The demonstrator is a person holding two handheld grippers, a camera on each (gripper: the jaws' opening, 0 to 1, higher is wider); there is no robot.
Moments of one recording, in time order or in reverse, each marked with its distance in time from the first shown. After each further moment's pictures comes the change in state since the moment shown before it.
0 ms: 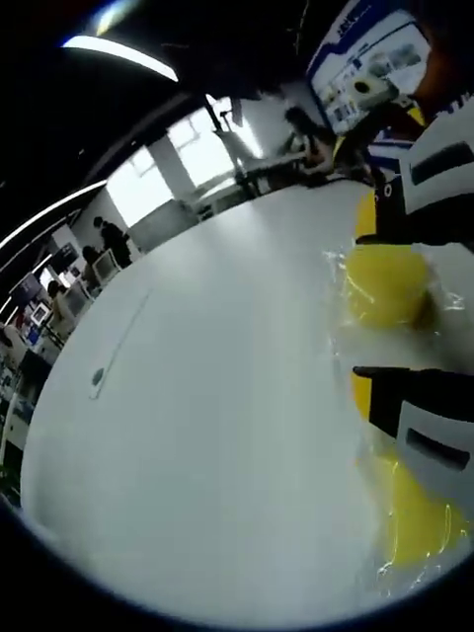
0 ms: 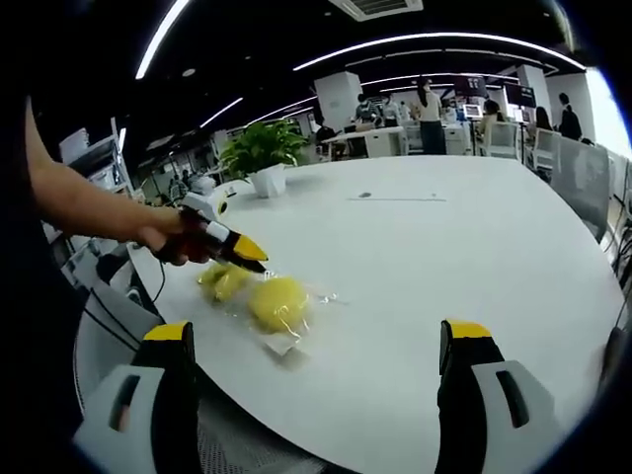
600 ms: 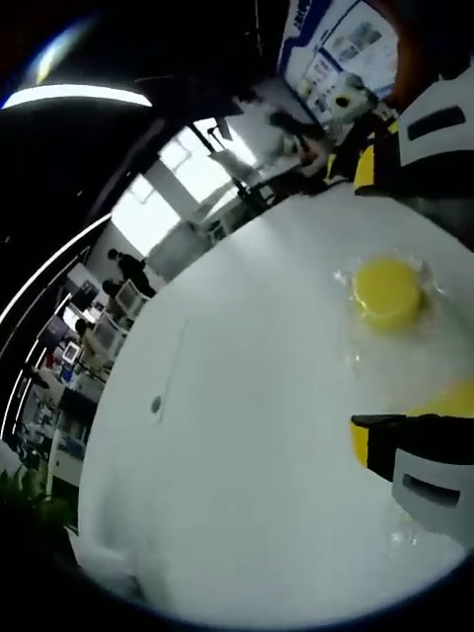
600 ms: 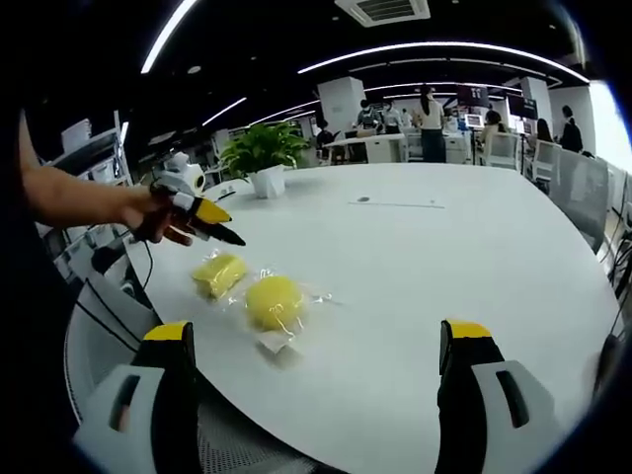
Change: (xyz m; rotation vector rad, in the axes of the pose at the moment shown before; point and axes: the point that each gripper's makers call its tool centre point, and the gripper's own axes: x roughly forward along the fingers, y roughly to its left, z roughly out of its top) left arm -0.044 -0.026 0.018 0.195 -0.097 -0.020; right arm -0.001 -0.003 -0.004 -0.039 -0.022 -0.019
